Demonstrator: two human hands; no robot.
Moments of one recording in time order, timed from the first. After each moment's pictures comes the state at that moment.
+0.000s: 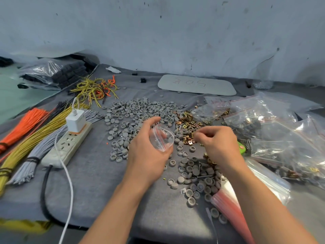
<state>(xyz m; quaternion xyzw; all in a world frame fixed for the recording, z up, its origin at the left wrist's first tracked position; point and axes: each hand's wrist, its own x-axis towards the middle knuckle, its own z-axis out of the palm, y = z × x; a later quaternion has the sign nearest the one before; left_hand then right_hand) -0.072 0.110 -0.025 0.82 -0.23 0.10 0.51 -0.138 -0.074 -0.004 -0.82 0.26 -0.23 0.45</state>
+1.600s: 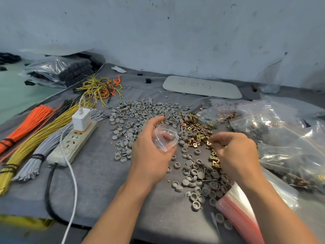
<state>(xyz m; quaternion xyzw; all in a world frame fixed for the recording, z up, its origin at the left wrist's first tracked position) -0.066 0.113 -0.029 0.80 -0.23 0.11 0.54 -0.152 -0.087 -0.014 -0.88 0.25 -0.28 0.28</state>
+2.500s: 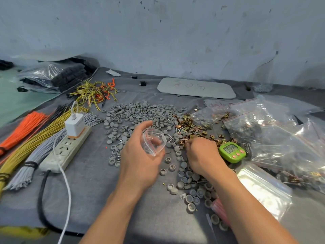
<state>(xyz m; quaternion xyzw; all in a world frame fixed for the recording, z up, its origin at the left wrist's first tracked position) -0.067 0.118 -0.029 0.81 -0.22 0.12 0.53 -0.105 -0.068 -0.031 -0.98 0.19 -0.04 0.10</state>
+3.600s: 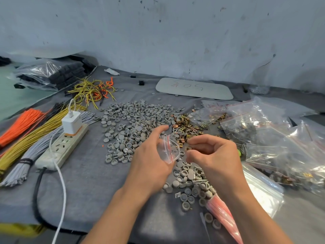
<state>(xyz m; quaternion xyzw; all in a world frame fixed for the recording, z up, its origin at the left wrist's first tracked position) -0.078 0.099 -0.033 0.84 -0.27 0.06 0.46 -0.174 -0.044 -0.001 -0.73 0.17 -0.27 0.61</state>
